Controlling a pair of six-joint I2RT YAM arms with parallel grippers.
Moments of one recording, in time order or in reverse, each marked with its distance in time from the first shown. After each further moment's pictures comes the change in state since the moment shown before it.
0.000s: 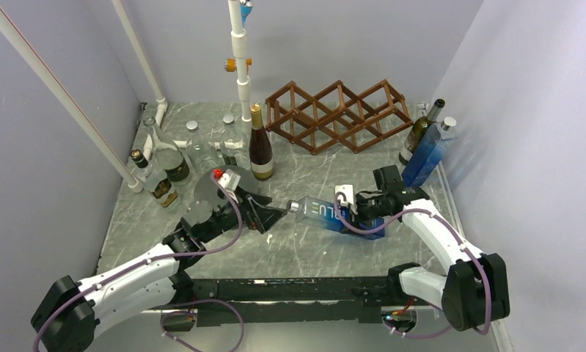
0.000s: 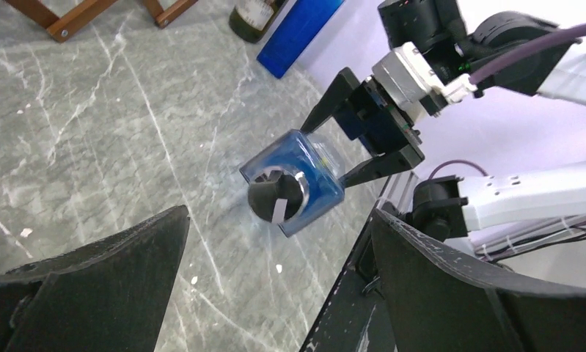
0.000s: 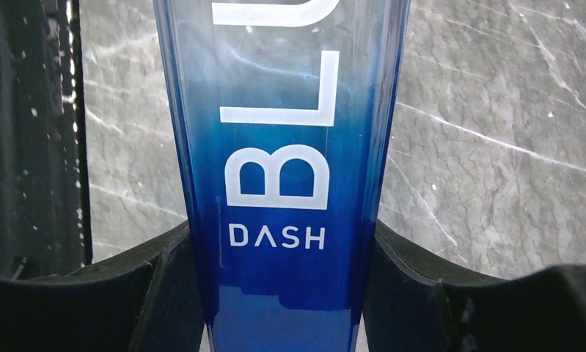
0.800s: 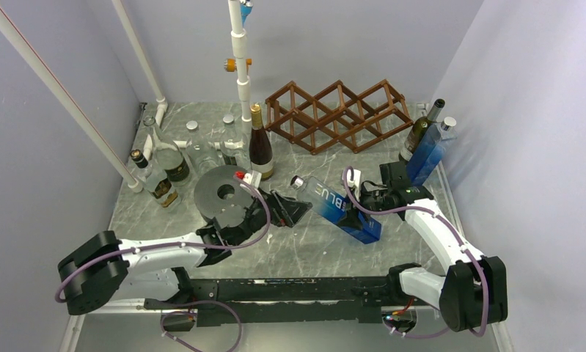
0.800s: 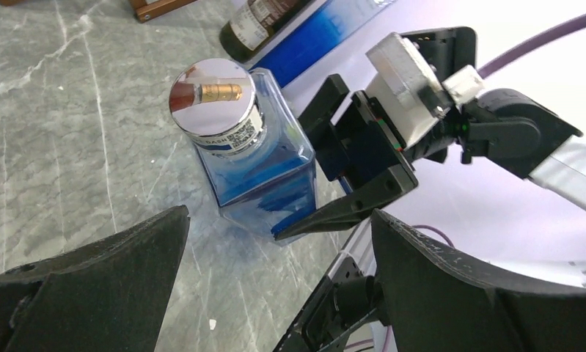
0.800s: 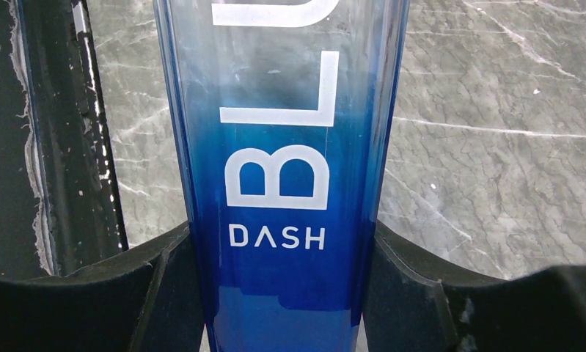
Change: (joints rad) left arm -0.244 0.322 0.073 0.294 -0.344 -0.205; right arm -0.063 -0.008 0.013 0.113 -0.097 0.338
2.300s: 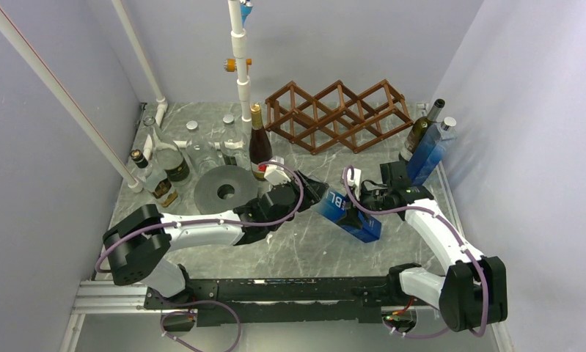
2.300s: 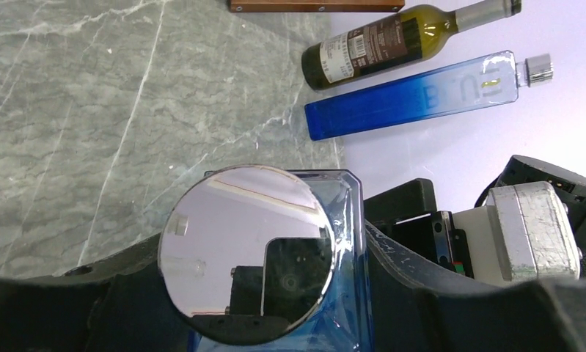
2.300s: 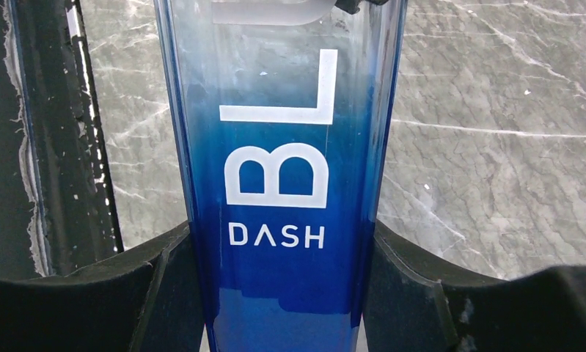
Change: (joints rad) left arm -0.071 0.355 0.422 -0.397 -0.322 -0.349; right arm -0.002 0.000 0.000 0.018 -0.003 0.014
